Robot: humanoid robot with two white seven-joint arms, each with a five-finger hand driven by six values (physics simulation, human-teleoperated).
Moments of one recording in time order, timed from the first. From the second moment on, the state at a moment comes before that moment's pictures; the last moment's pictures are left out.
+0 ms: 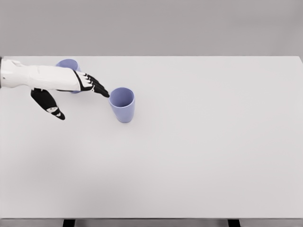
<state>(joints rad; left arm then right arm) -1.46 1.08 -1.60 -1.59 0.30 -0.61 -0.52 -0.02 0.00 -0.08 0.15 0.07 -0.20 0.25</state>
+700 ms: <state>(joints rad) -1.50 0.85 -1.59 -1.46 0.36 -0.61 -0.52 -0.01 0.00 -0.08 0.15 0.07 -0.20 0.26</state>
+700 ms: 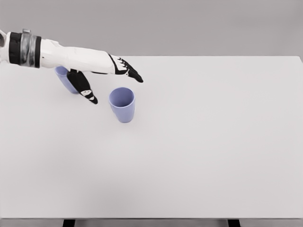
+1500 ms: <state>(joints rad) -1.34 0.72 -1.49 -1.25 0.26 -0.61 -0.52 -0.01 0.00 -0.08 0.15 0.07 -0.20 0.26</state>
